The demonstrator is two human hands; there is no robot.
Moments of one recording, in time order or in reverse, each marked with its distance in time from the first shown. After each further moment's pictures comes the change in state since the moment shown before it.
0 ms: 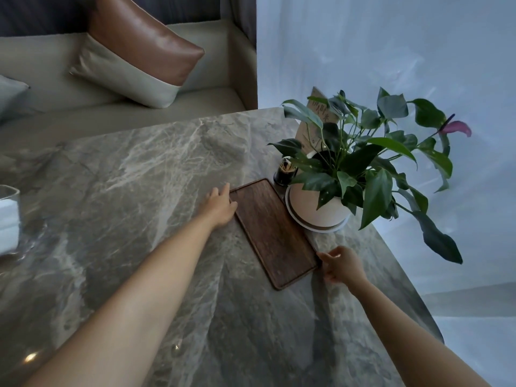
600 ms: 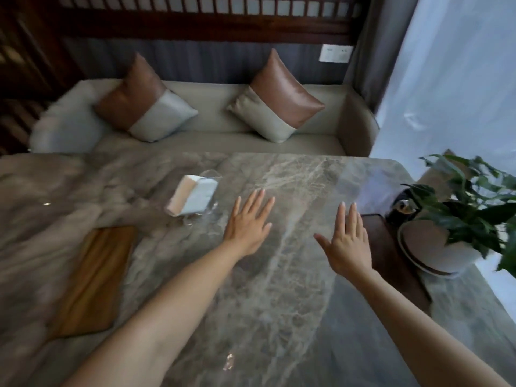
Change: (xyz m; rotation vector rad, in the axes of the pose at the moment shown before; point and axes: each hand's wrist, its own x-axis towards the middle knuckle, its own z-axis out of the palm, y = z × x) left_hand -0.187 -0.175 -0.082 0.283 0.421 0.086; right_hand -0.165 -0.136 0.144 -0.660 0.176 -0.857
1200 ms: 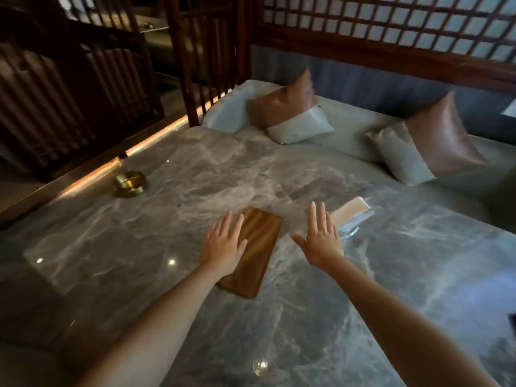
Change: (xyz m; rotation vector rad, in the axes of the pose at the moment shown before) left_hand -0.231 -0.268 -0.018 -0.160 -0.007 -0.724; right_hand -0.033 -0.329 0.099 -0.083 -0.242 -0.582
